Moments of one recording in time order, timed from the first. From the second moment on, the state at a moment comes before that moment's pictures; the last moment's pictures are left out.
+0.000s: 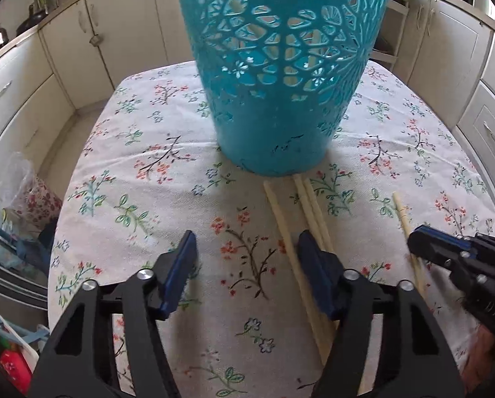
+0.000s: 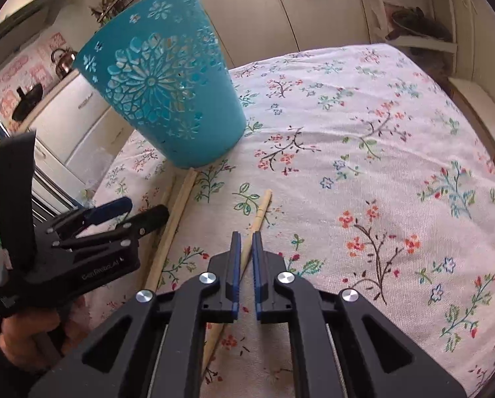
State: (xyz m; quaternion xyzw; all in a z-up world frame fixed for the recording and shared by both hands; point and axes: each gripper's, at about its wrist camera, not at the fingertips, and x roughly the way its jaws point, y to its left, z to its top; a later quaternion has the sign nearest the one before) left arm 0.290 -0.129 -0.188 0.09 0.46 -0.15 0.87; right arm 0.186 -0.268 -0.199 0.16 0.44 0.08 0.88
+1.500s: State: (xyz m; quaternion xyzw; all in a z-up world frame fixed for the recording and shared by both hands) left arm 0.383 -0.123 0.008 -0.10 0.14 -0.18 0.97; right arm 0.186 -0.280 -0.205 0.17 0.43 0.13 0.88
